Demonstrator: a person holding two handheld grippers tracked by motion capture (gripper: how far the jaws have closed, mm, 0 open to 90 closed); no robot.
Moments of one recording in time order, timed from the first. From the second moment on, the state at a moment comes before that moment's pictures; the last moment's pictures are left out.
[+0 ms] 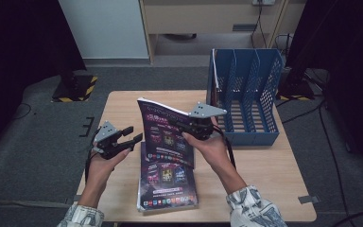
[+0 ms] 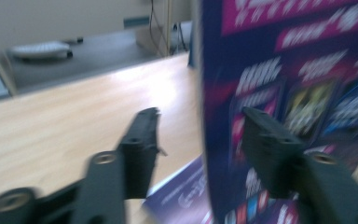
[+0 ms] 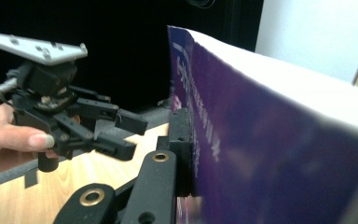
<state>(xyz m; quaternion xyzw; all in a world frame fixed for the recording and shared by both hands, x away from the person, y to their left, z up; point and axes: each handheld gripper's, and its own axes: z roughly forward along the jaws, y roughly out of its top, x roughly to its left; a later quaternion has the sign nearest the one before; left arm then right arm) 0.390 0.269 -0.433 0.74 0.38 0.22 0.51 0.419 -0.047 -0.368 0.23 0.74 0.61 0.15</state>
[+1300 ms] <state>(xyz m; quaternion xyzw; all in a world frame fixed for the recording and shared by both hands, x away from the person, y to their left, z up) 0.410 0.300 -0.537 0.80 0.47 0.20 0.32 0.412 -0.070 -0.346 0.27 0.71 0.62 0.21</state>
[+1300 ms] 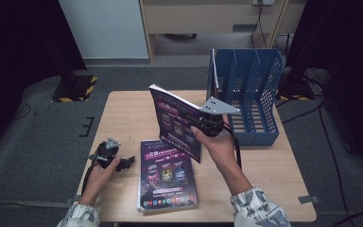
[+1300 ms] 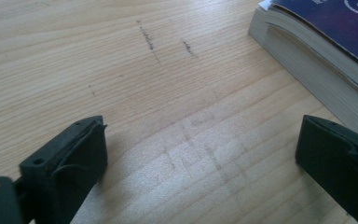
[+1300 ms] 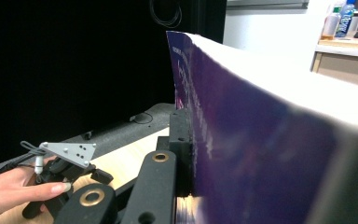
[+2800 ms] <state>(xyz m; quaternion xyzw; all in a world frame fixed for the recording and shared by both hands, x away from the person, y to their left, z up) 0.409 0.298 -0.537 0.80 0.47 0.19 0.32 0.380 -0.144 -0.357 0.30 0.70 0.61 0.22</state>
